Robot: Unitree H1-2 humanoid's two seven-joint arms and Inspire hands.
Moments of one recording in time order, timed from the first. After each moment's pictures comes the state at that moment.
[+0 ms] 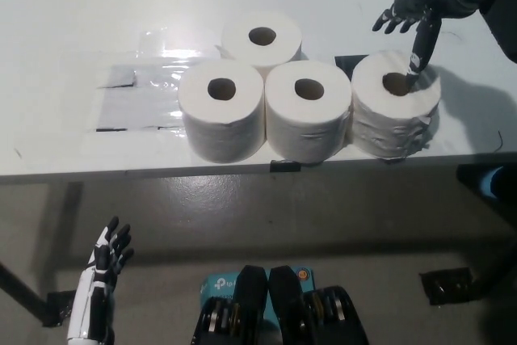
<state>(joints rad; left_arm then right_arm) 0.12 0.04 0.06 -0.13 0.03 -0.07 -0.02 -1.45 -0.35 0.64 1.27 -0.49 0.04 0.82</state>
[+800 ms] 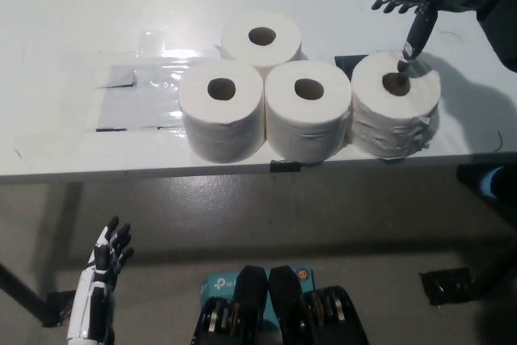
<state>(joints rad) 0.12 0.04 0.06 -0.13 0.03 -0.07 -0.02 -1.45 -0.32 0.57 1.30 -0.50 0.03 0.66</state>
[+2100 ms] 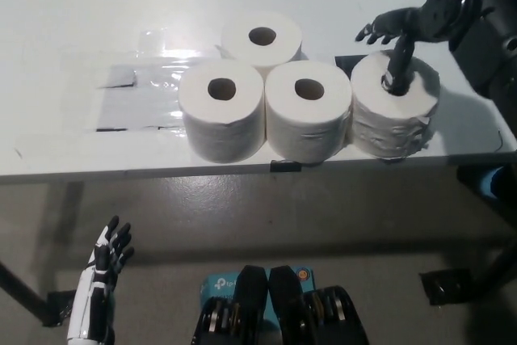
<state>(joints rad) 0.12 0.04 0.06 -0.13 0.02 -0.08 -0.03 -1.39 -0.26 0.58 1.34 -0.52 0.04 0.64</state>
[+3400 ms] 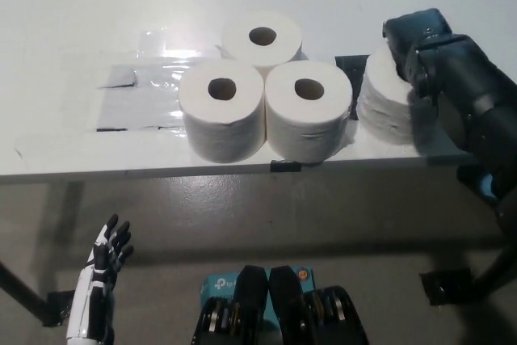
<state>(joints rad) 0.12 0.04 0.06 -0.13 0.02 -0.08 -0.03 -1.28 -0.27 0.82 1.25 -0.76 0.16 0.10</state>
